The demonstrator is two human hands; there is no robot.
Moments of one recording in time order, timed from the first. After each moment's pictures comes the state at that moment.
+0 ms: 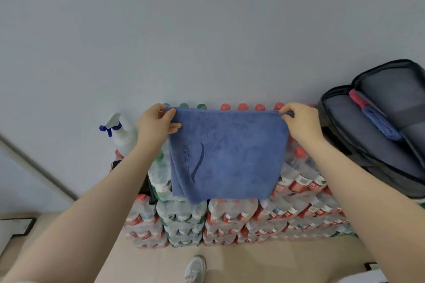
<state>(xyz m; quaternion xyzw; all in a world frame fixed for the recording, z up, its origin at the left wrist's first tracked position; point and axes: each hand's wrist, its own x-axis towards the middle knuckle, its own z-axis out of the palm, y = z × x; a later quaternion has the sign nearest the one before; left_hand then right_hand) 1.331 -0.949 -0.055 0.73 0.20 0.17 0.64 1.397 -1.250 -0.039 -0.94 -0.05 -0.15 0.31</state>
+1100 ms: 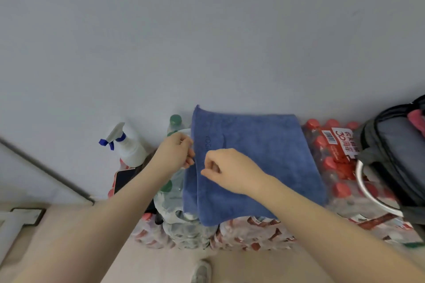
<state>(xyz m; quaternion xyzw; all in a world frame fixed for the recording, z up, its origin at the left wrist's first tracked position) 1.377 -0.938 -0.076 0.80 0.23 -0.04 0.55 1.391 -1.092 -0.062 -0.90 -0.36 0.15 0.19</state>
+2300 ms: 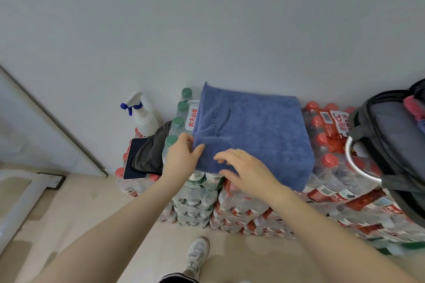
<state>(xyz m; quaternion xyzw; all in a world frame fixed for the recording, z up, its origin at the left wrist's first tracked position) 1.278 -0.988 -0.109 0.86 0.25 0.09 0.43 1.317 -1.158 -0.103 -0.87 -0.42 0.08 0.25</state>
